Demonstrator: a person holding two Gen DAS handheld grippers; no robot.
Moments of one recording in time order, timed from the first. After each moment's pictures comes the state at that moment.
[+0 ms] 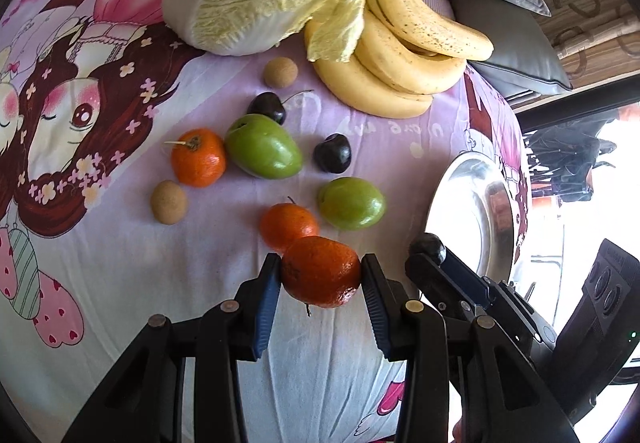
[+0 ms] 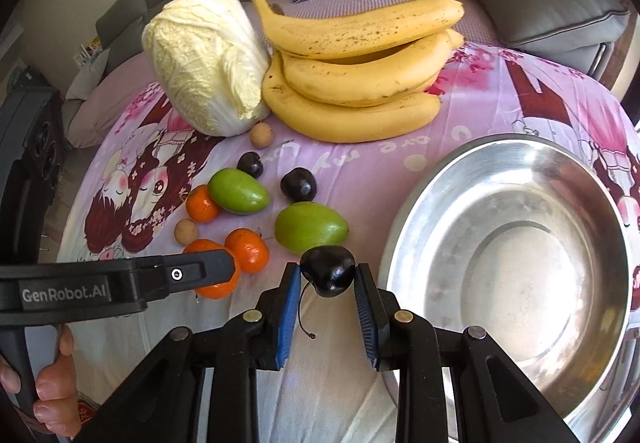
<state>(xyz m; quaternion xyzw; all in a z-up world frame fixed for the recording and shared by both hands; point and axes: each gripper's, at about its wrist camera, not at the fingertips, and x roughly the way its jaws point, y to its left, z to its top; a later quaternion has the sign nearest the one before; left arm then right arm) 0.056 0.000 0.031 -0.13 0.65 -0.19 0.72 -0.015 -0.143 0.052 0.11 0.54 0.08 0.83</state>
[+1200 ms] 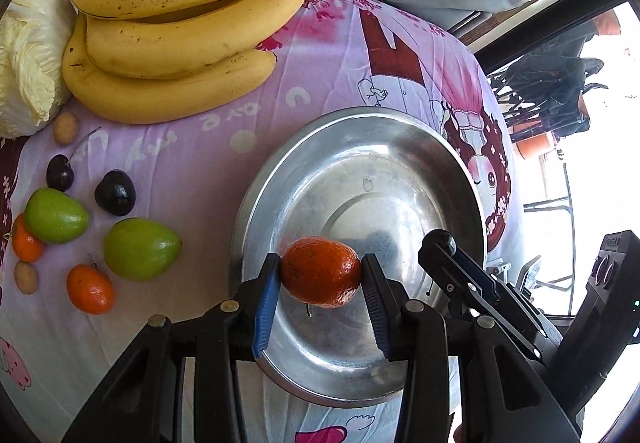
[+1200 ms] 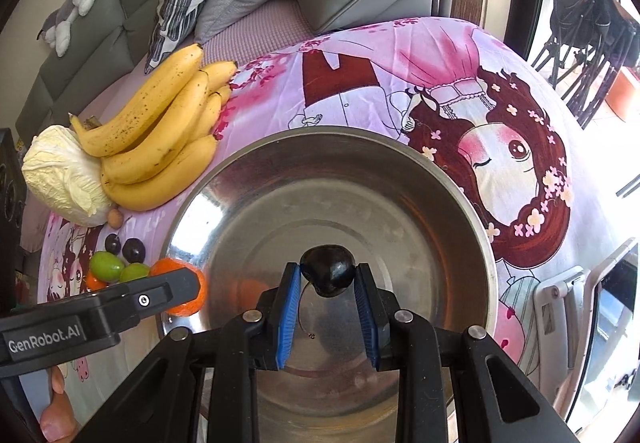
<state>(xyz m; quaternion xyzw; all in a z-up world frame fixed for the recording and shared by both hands) 0.056 -0.165 0.029 -0.04 0.65 -0.25 0.72 -0.044 -0.299 0.029 0.20 0.53 -0.09 0.82</state>
